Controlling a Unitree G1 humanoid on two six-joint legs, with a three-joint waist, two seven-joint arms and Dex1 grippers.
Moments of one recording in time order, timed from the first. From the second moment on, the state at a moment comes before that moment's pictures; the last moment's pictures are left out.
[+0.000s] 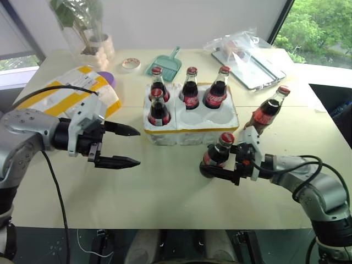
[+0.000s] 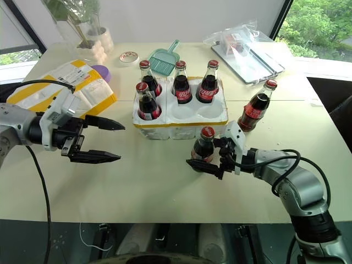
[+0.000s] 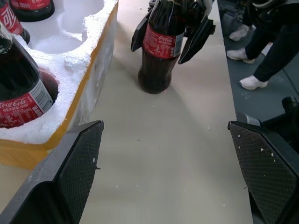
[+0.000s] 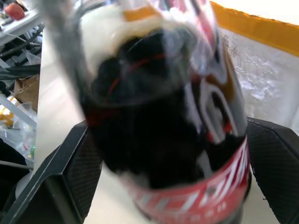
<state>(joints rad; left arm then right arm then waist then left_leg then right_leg) -0.46 1.04 0.09 -0.34 -0.73 0.77 -1.31 -0.18 -0.68 -0.01 -0.40 0.67 0.70 0.88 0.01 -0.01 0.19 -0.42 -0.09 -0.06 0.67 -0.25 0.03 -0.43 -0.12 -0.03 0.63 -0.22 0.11</state>
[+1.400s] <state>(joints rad) -0.47 0.96 0.21 -0.33 -0.82 0.80 -1.07 -0.77 -0.48 0.21 0.10 0.41 0.52 0.89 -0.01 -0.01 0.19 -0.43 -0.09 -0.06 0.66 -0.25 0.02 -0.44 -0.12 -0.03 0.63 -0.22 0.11</state>
